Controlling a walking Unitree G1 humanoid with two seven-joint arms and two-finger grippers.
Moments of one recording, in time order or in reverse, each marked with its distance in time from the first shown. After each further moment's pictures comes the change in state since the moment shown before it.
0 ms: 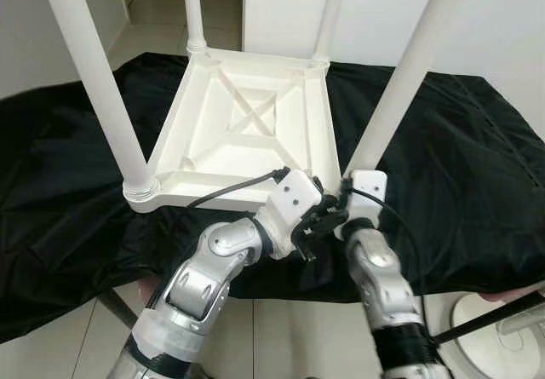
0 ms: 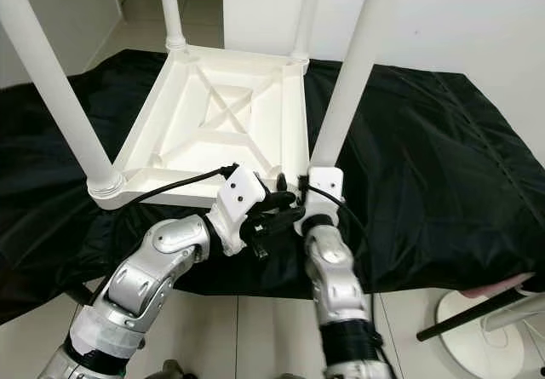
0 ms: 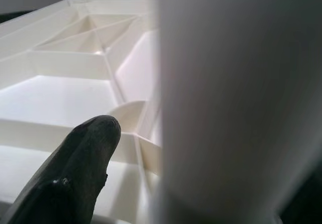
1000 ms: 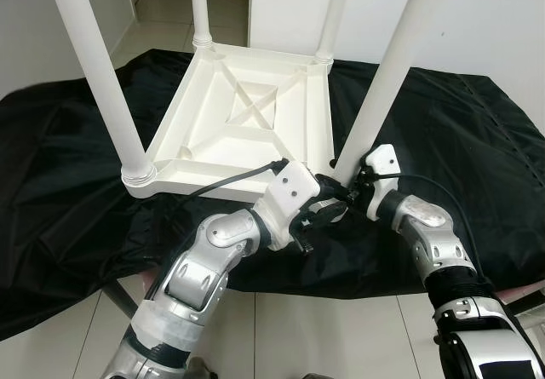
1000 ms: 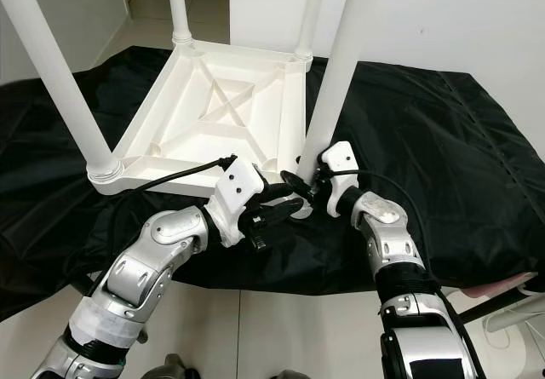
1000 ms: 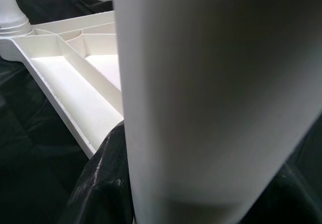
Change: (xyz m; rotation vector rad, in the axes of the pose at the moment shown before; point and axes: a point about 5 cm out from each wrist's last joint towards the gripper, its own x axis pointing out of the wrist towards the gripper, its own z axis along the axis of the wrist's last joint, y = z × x) left arm -0.003 0.009 0.001 0.026 0.013 0.028; right arm 0.033 -0.042 0.019 -0.200 0.035 0.620
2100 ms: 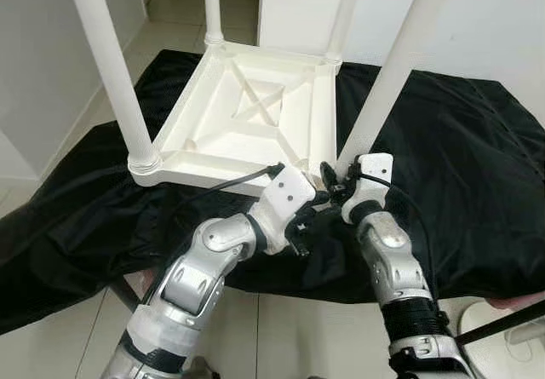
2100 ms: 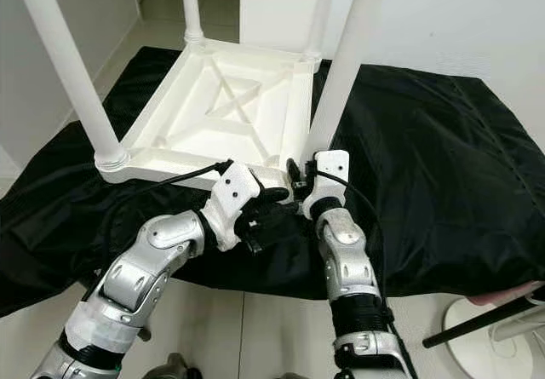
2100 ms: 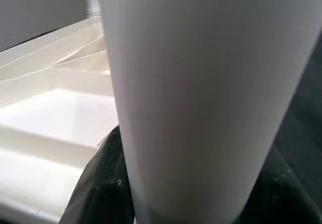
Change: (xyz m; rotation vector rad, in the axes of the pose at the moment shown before) left arm -0.002 -0.002 -0.003 -0.011 0.008 0.001; right arm 0.014 0.039 0.002 0.200 -0.081 -0.699
